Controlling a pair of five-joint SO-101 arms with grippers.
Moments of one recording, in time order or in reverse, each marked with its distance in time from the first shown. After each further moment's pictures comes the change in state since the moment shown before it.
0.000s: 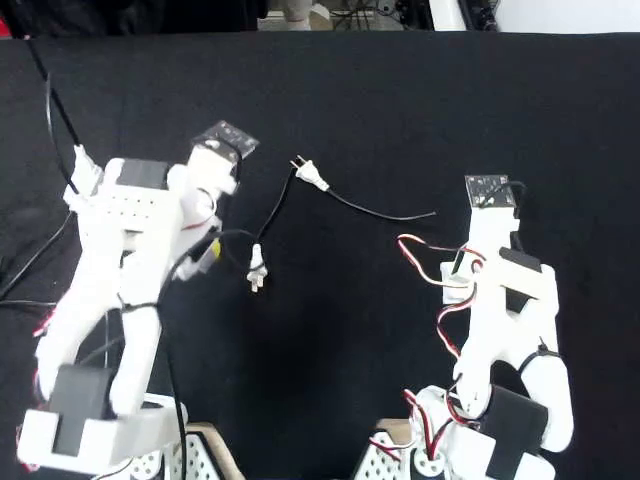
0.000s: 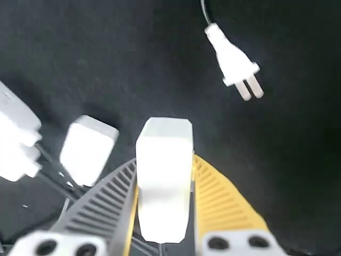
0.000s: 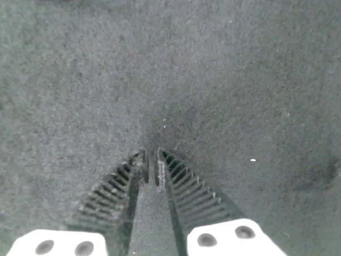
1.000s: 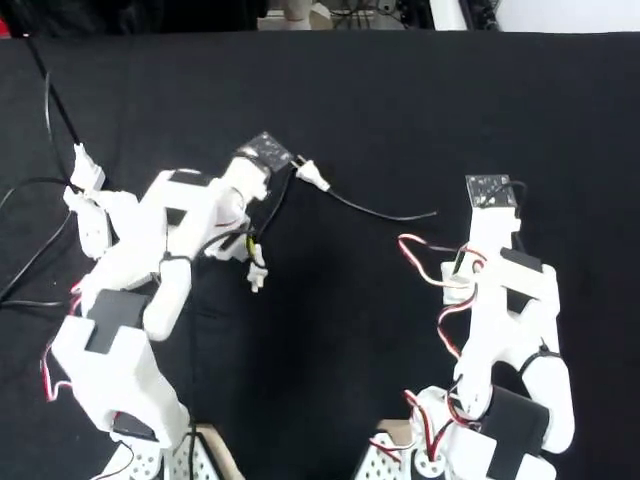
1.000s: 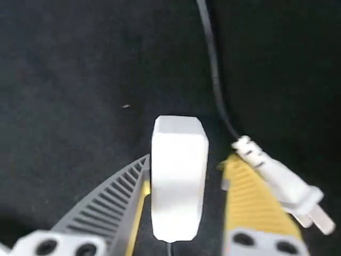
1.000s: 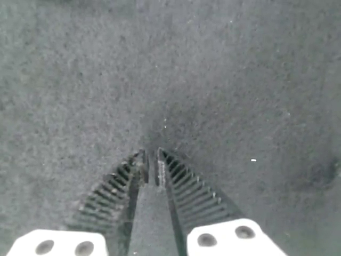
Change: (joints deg) left arm 2.3 28.1 -3.2 -30.9 -9.8; right arm 0.0 0.0 0.0 0.0 0.0
